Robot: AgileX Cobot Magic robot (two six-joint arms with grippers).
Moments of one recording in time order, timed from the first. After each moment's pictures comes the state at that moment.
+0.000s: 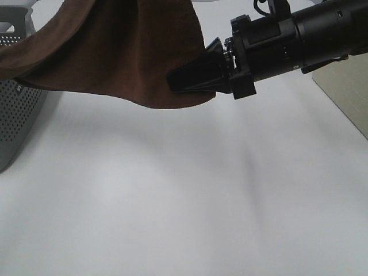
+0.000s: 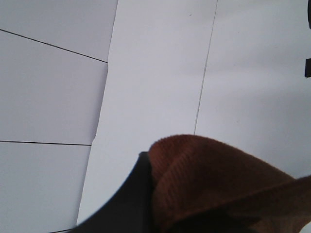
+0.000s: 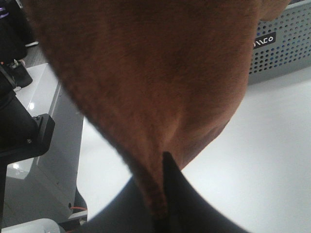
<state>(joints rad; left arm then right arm) -0.81 1.71 -2.12 0.37 1.10 0.71 0.35 1.66 -1.01 1.42 0.98 -1.72</state>
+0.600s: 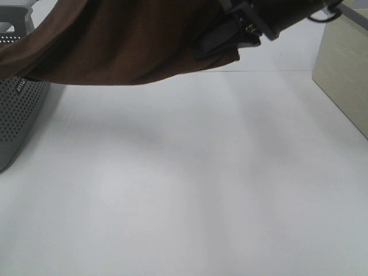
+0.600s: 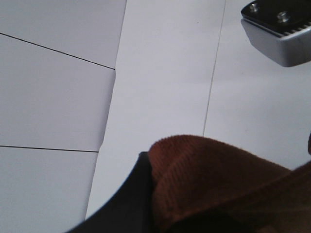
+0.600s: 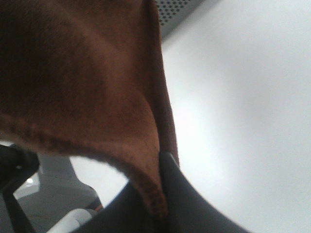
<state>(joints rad) -0.81 1.71 -2.12 0.37 1.05 0.71 0.35 1.63 -1.32 0.90 0.95 -0.74</state>
